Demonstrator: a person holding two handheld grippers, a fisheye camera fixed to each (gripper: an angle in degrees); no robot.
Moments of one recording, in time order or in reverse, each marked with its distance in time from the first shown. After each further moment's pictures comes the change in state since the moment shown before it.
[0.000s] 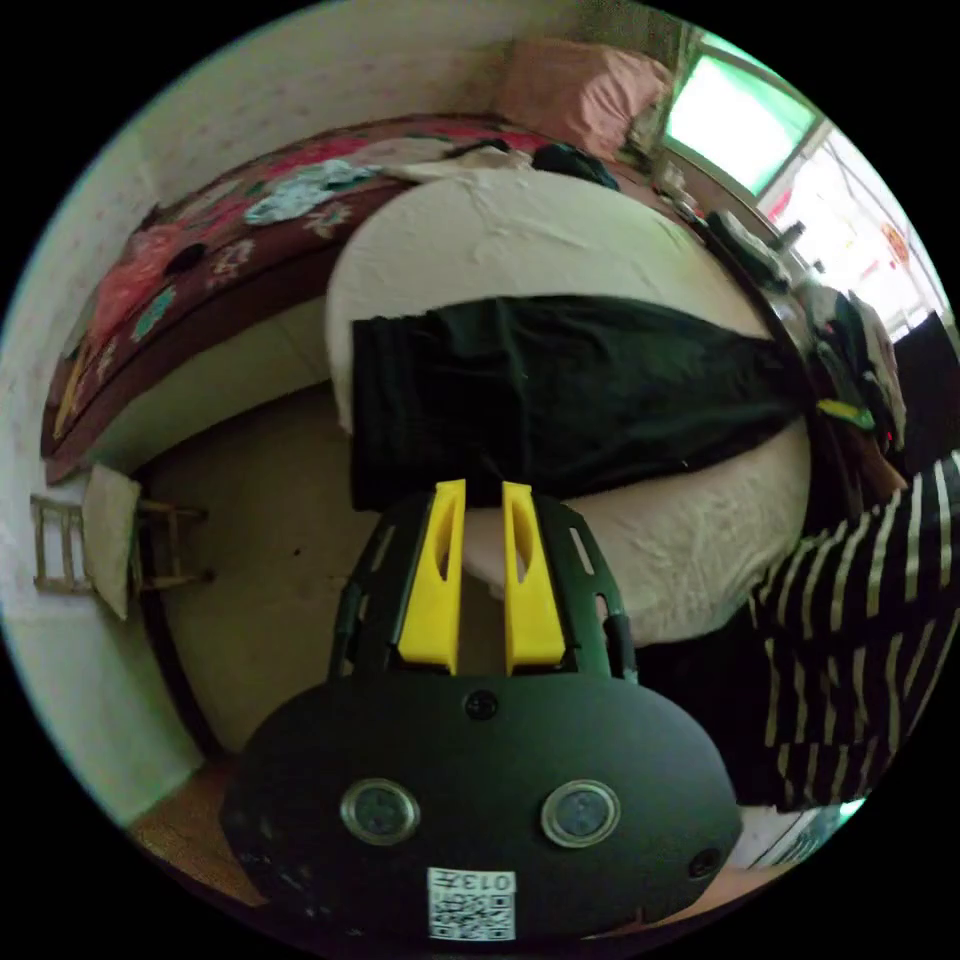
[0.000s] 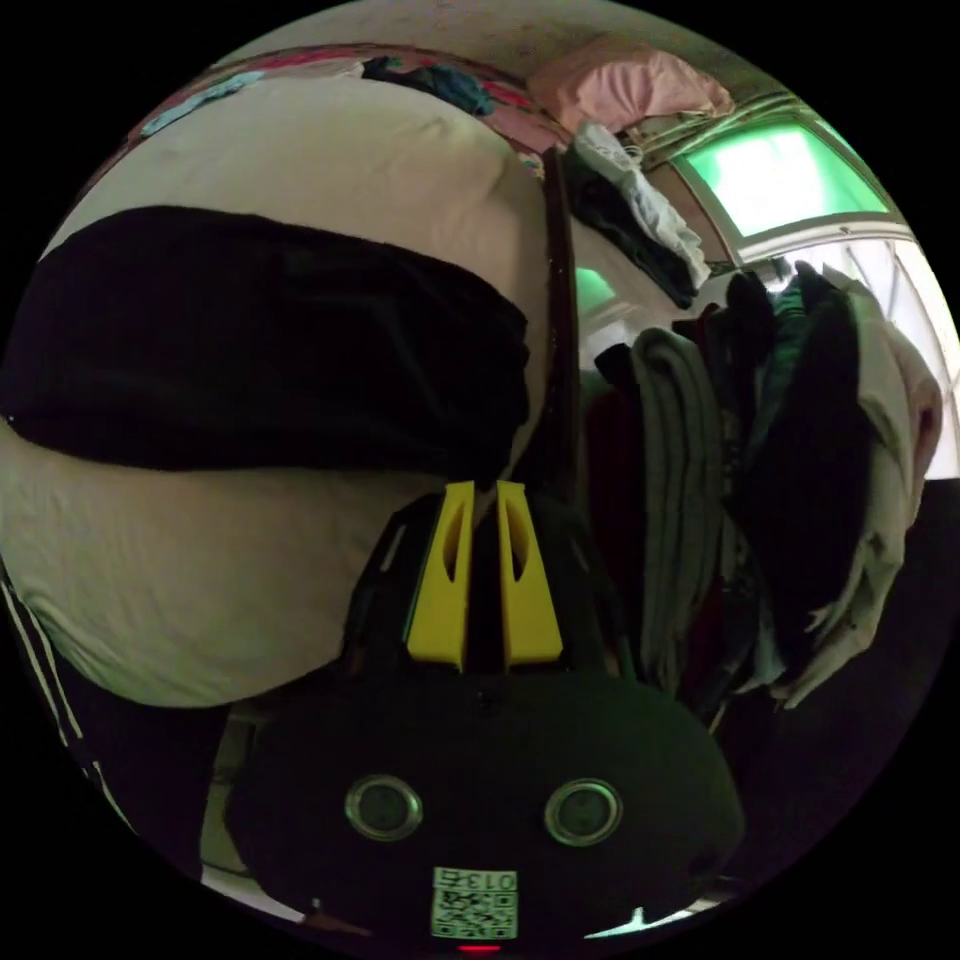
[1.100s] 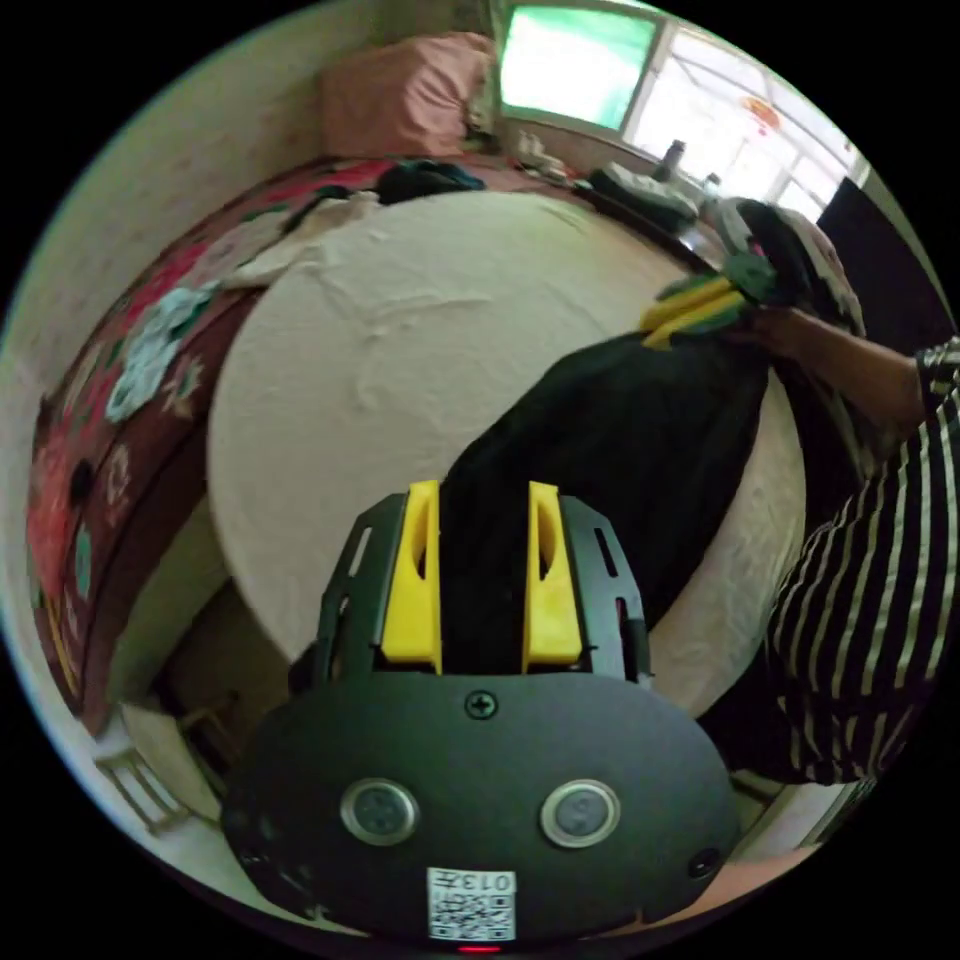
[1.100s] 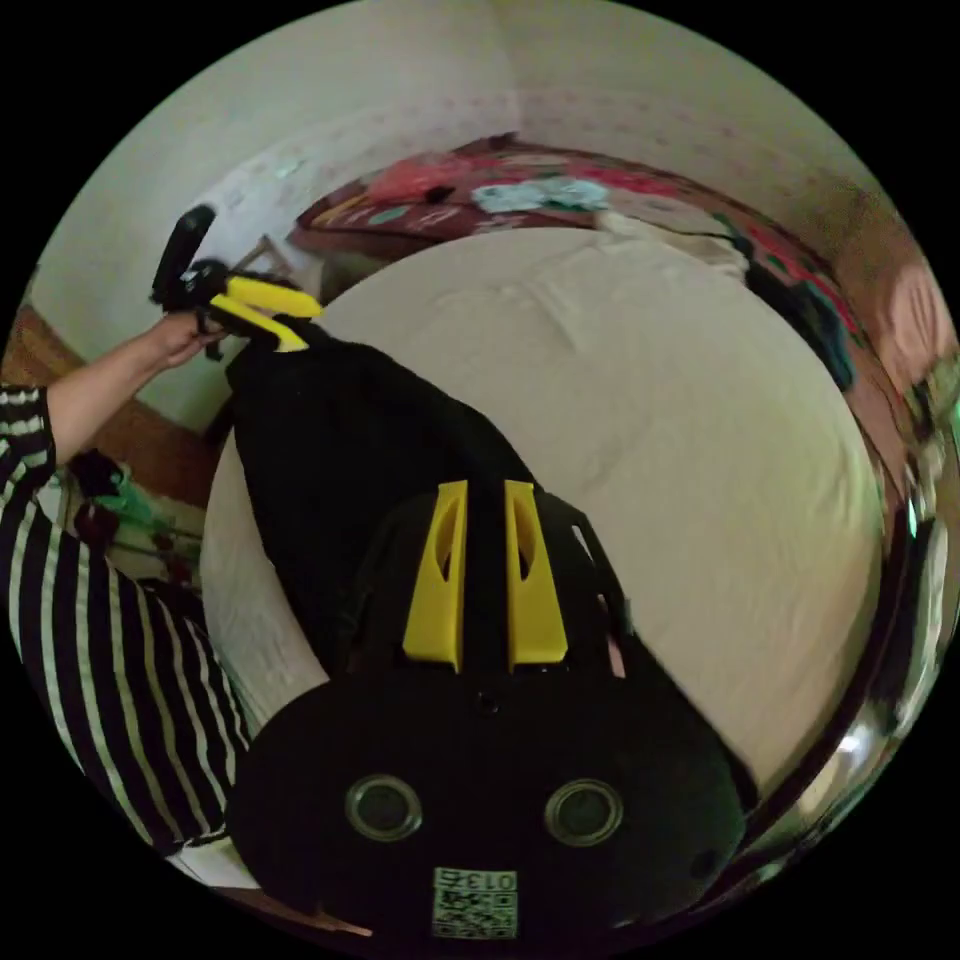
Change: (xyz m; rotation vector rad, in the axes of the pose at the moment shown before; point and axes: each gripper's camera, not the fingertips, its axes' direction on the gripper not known) left arm -0.001 -0.121 0.016 0.071 0.044 0.370; right arm -0.274 -0.288 -0.131 0.390 -0.713 -0.534
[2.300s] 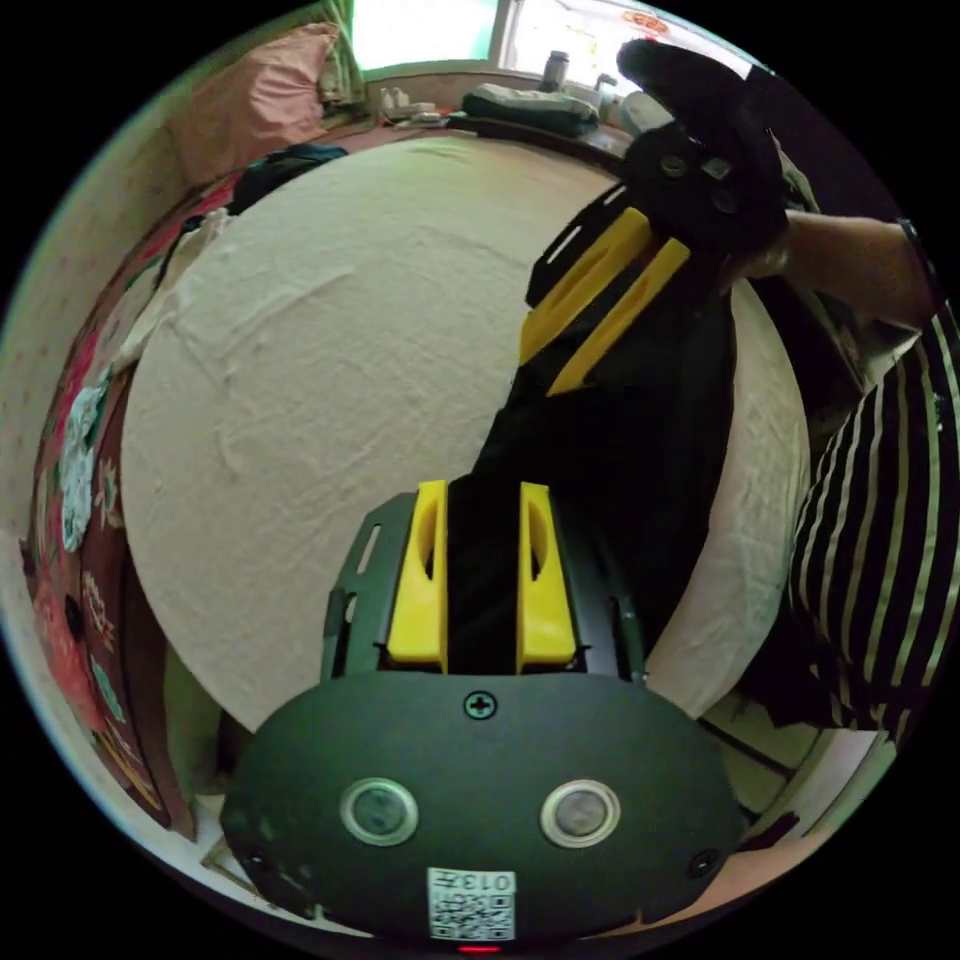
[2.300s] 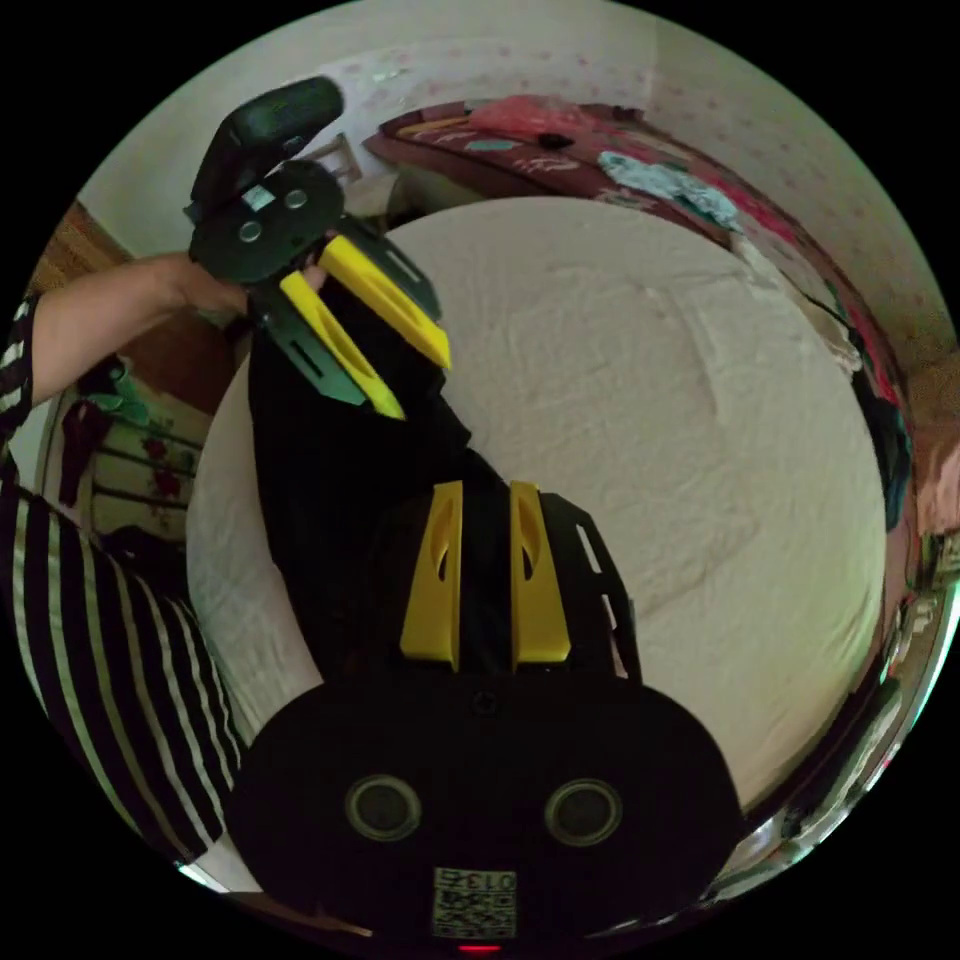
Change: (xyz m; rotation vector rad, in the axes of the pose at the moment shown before) left arm 0.113 -0.024 0.129 -0.137 0.062 0.315; right arm -0.057 -0.193 0.132 -0.160 0.006 -0.286
